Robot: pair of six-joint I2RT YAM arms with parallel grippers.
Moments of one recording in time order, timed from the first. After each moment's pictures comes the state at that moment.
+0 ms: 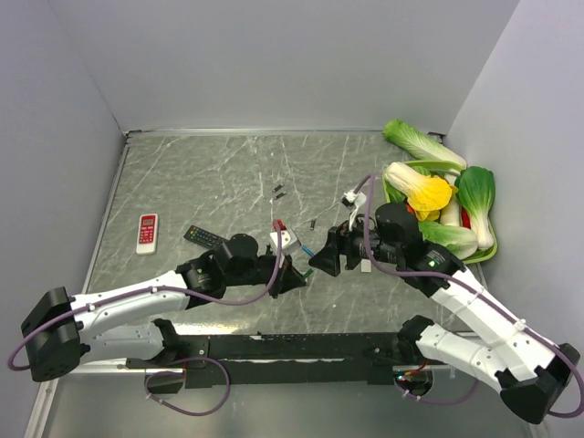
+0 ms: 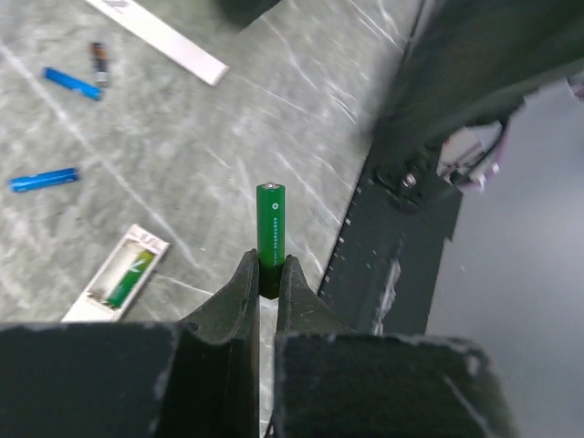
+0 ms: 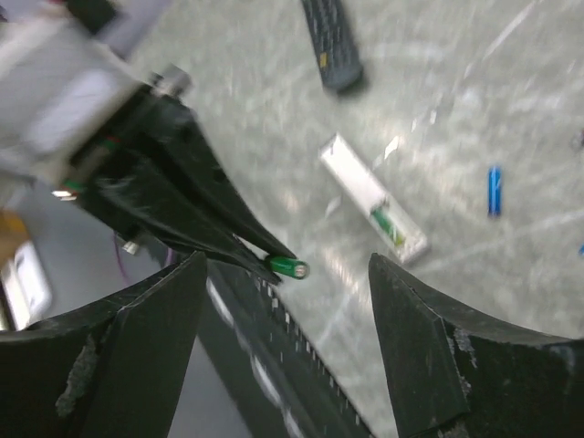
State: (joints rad) left arm -1.02 1.10 0.66 0.07 0.27 -0.29; right arm 0.68 0.84 0.87 -0.44 -0.37 0.36
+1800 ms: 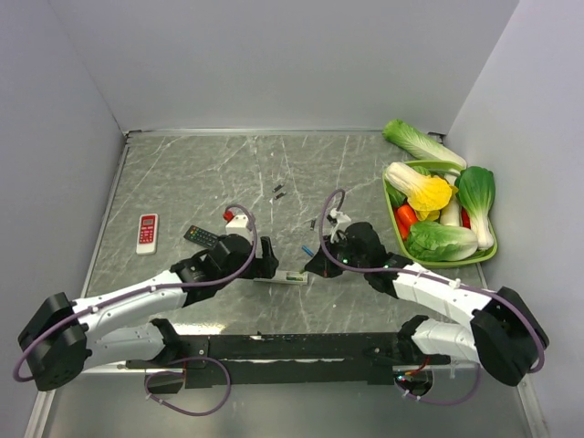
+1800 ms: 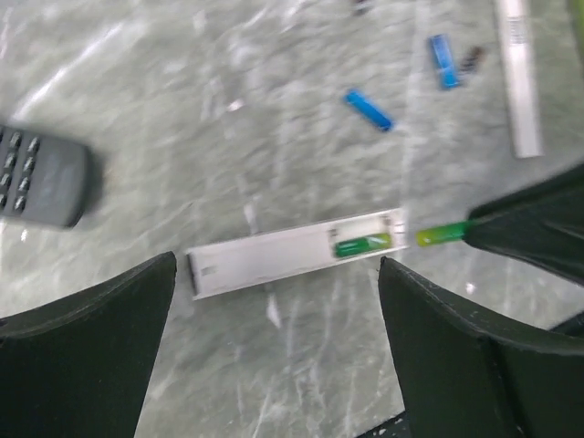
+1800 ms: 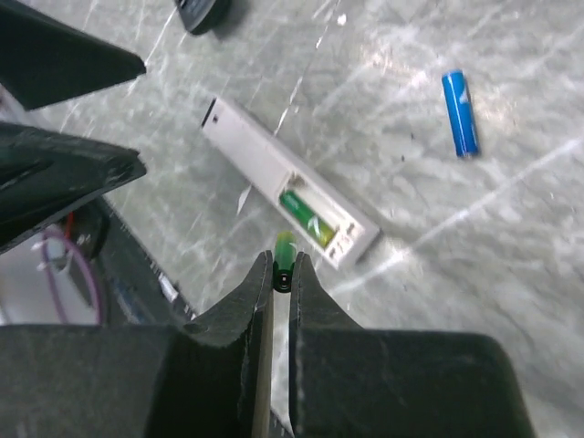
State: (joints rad) left arm -0.92 1.07 0.58 -0.13 -0.29 -0.68; right arm 0.65 1.12 0.48 0.05 -0.33 0.54
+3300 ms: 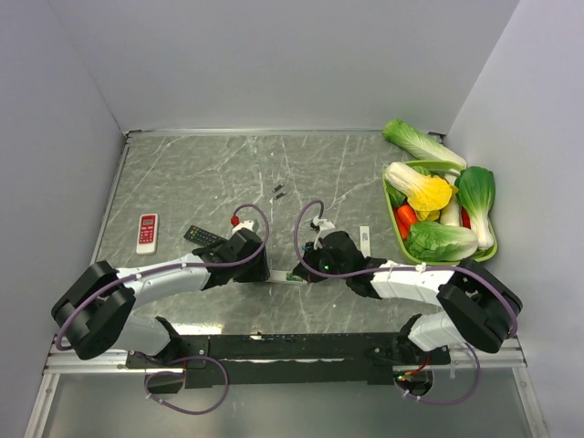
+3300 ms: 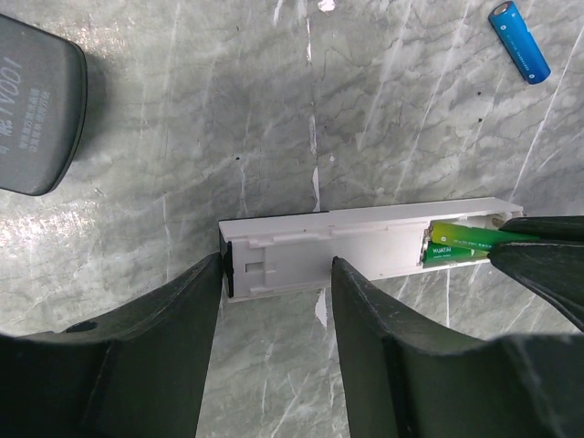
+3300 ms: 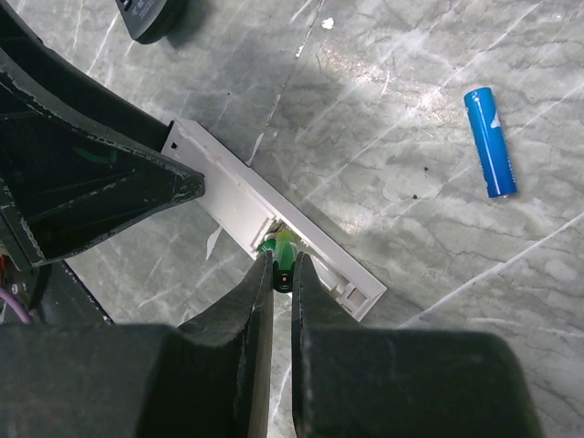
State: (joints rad) left arm -0.81 1.35 0.62 -0.21 -0.13 -0.78; right arm 0.82 1.37 0.48 0.28 -0.11 0.59
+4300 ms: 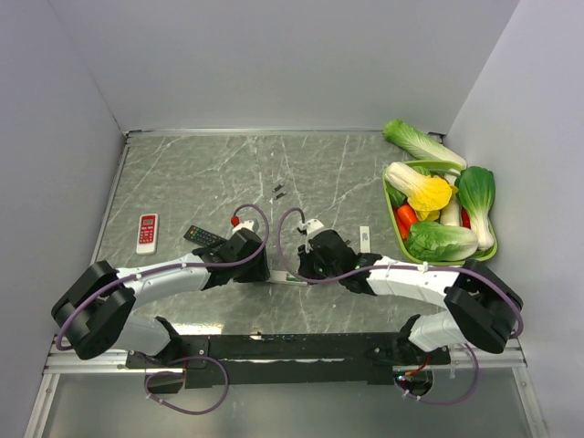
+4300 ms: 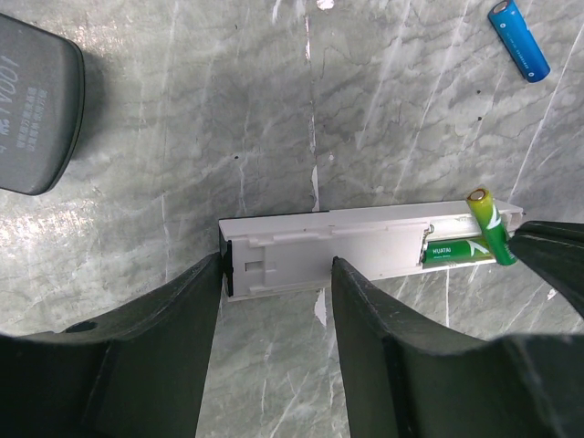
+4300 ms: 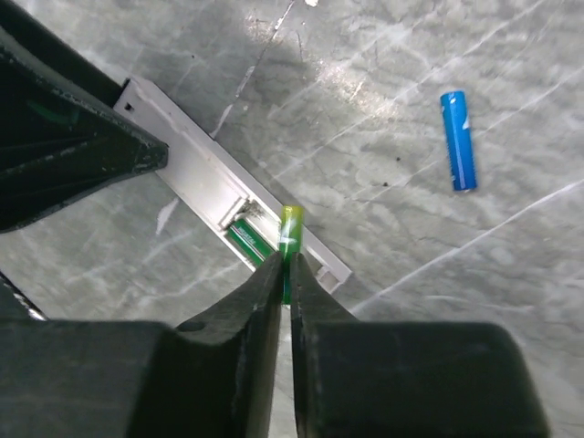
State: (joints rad) left arm -0.81 1.35 0.63 -0.21 -0.13 -0.78; right arm 0.89 1.35 0.59 0.05 0.02 0.40
